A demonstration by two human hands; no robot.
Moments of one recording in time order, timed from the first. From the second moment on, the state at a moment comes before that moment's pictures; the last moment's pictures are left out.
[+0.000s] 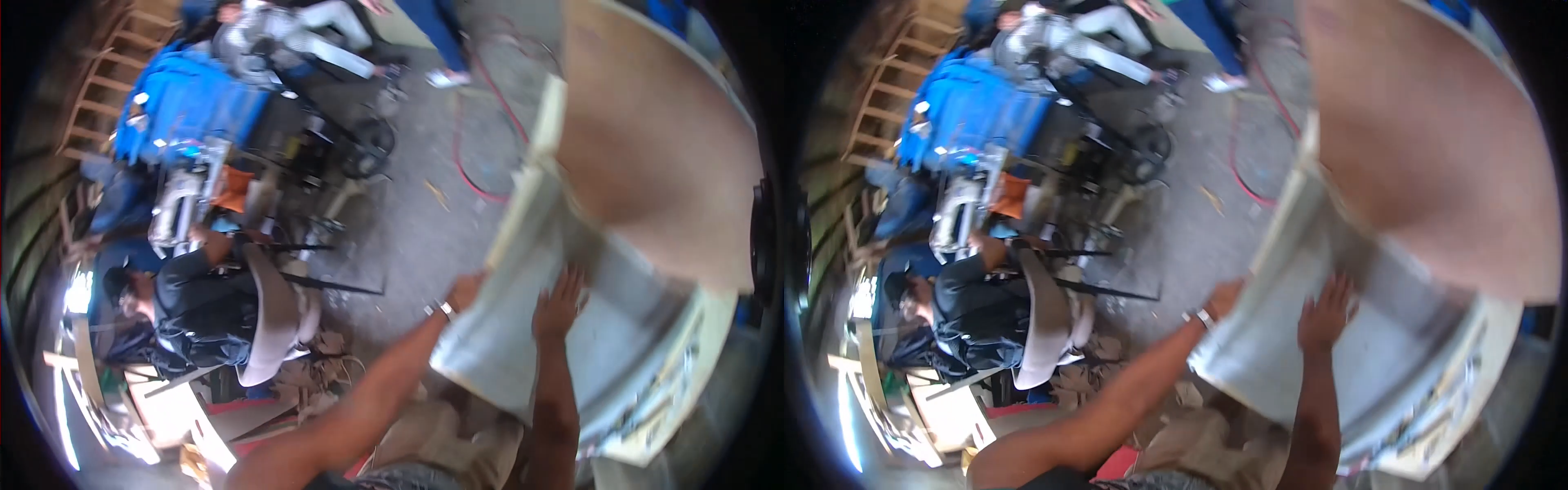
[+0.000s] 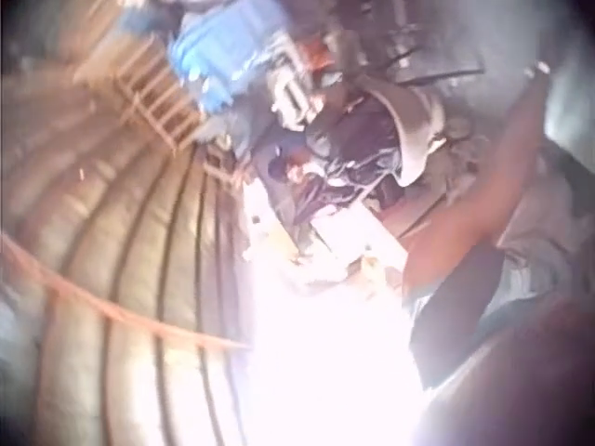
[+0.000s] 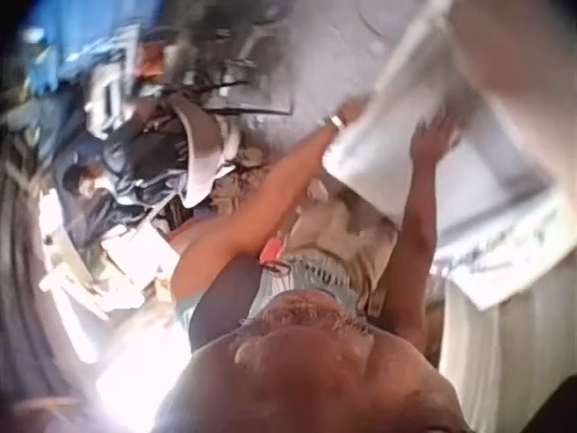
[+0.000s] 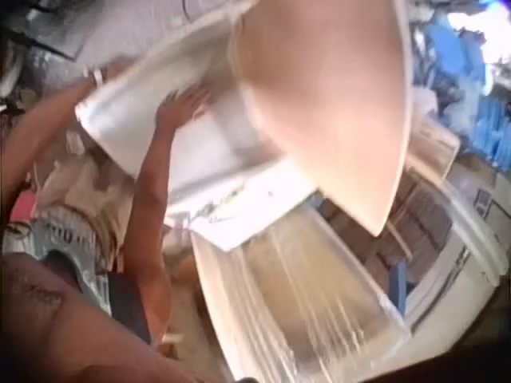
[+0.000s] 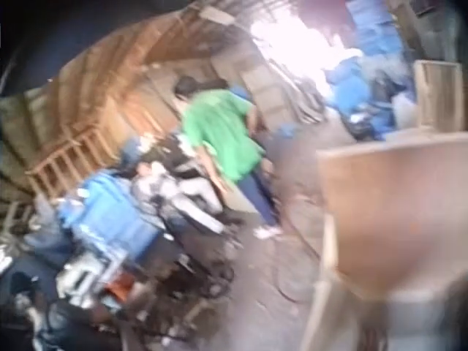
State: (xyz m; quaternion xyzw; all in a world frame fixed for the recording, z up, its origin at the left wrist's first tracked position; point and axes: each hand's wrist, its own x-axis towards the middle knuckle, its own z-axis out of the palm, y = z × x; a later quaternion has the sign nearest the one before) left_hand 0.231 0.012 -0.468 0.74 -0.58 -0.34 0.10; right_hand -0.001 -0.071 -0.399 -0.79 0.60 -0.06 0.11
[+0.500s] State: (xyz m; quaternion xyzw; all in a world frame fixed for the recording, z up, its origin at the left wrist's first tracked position) left_hand 0.303 0.029 -0.452 0.72 -0.59 -0.36 -0.03; right_hand -0.157 0.224 -0.339 -0.86 0.46 -0.09 0.20
